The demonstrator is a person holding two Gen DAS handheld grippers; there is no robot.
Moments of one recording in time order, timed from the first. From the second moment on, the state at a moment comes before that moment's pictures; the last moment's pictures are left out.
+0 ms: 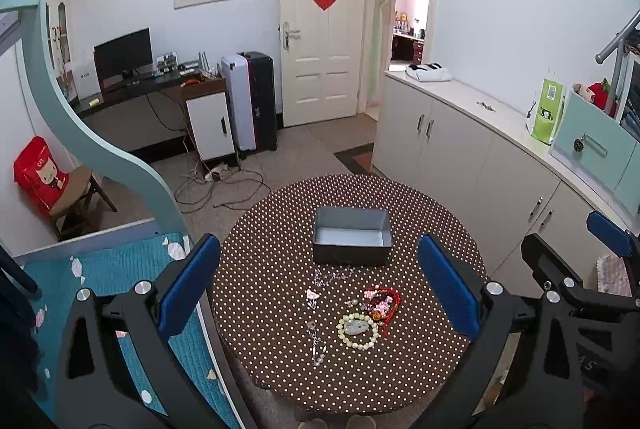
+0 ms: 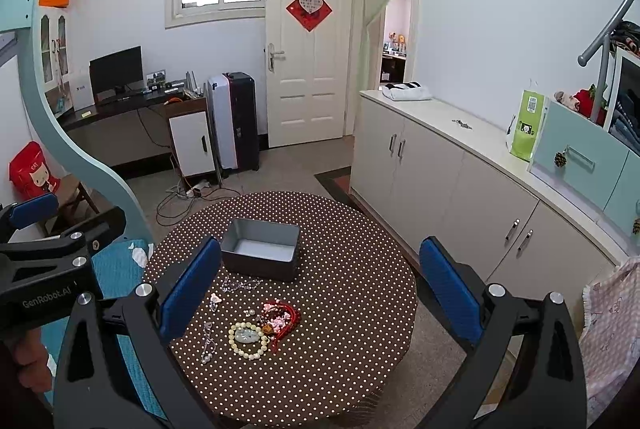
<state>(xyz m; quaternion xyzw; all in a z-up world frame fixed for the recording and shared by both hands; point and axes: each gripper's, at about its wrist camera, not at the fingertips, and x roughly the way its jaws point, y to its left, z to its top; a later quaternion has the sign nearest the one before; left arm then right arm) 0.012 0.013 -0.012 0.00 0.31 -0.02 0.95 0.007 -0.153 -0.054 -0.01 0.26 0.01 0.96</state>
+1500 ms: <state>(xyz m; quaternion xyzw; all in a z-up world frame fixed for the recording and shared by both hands) 0.079 0.080 -0.233 -0.05 0.62 -0.04 0.78 0.068 -0.125 -0.208 -0.02 0.49 0.07 0.87</state>
